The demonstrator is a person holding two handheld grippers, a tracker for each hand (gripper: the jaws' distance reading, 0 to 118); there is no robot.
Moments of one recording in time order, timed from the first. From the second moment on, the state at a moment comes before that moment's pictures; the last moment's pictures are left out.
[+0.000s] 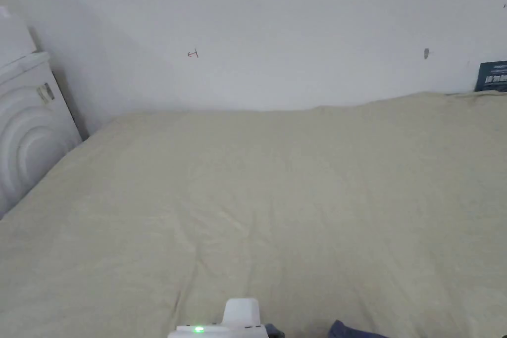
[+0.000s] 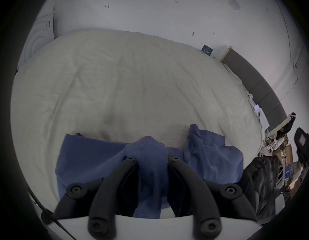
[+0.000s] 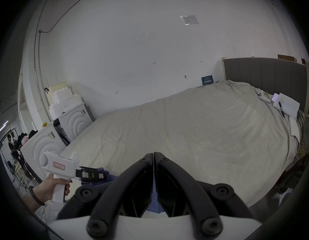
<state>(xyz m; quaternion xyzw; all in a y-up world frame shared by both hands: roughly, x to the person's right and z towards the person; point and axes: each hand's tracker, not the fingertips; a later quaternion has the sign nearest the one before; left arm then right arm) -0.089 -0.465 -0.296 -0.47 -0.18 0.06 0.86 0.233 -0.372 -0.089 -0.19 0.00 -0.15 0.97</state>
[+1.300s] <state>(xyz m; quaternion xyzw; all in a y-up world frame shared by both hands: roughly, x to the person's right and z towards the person) -0.118 -0.486 -0.277 -0.43 -0.29 0.27 0.81 0.226 -0.370 -0.089 -0.20 0.01 -0.17 0.97</state>
